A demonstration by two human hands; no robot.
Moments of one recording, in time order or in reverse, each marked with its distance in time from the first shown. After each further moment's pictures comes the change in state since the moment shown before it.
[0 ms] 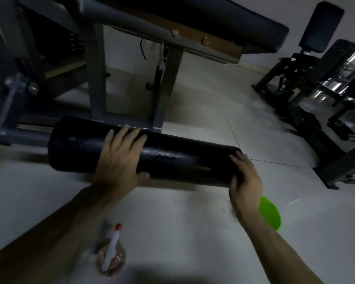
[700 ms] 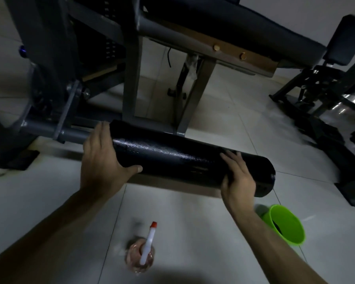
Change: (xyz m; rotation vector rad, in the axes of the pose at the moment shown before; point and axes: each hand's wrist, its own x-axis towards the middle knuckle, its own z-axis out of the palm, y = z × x) left_hand -0.044 -0.099 -0.028 -0.327 0.182 -0.473; right_hand -0.009 -0.099 0.054 0.041 -0.056 -0.104
